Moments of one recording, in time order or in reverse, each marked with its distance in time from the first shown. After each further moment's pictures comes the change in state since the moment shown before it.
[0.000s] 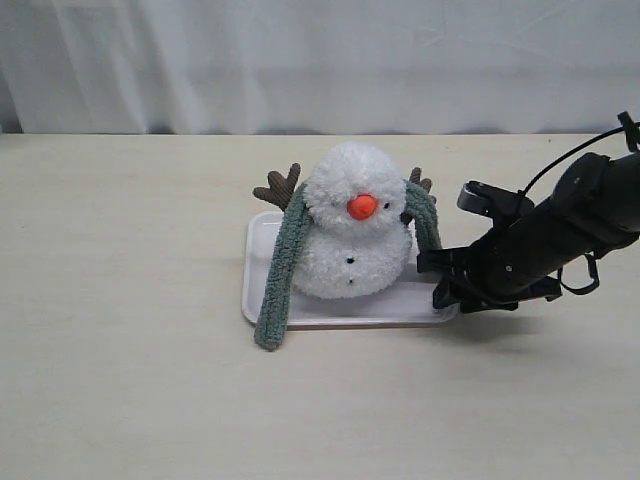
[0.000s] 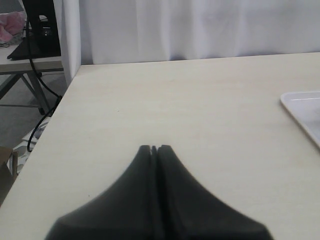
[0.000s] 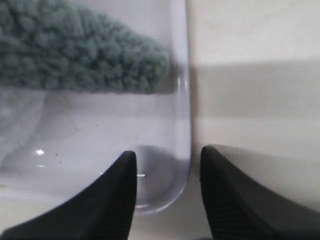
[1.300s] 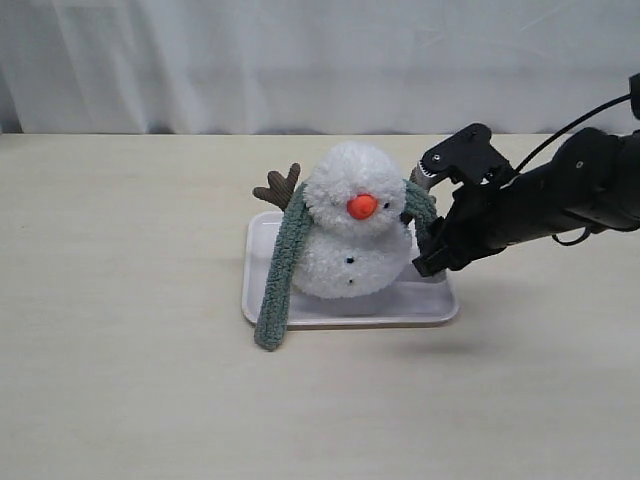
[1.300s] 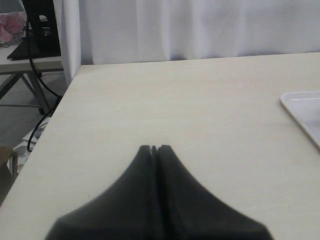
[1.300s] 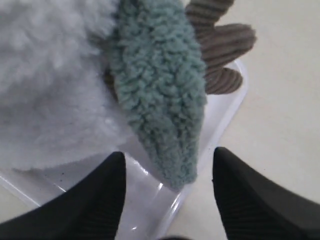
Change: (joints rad) left arm 0.000 0.000 0.000 0.000 0.000 0.000; right arm 0.116 -0.171 0.029 -0.098 -0.263 -0.554
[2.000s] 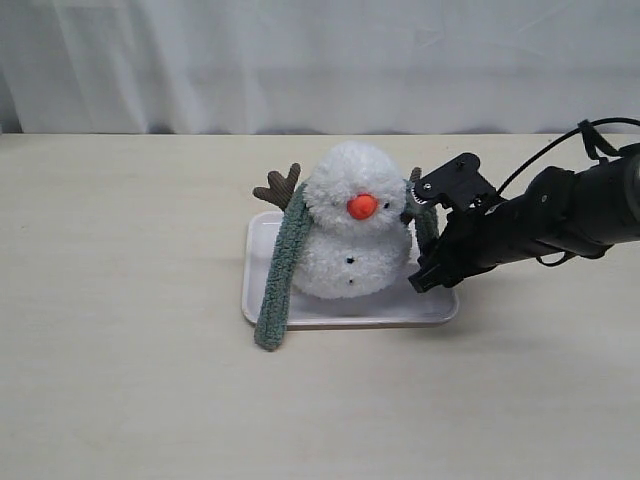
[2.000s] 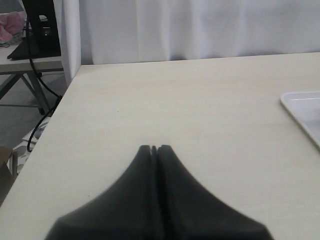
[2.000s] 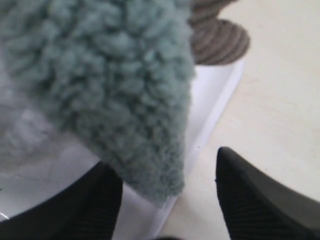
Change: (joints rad) left arm 0.000 0.000 0.000 0.000 0.000 0.000; right arm 0.000 0.139 0.000 0.004 -0.149 -0.001
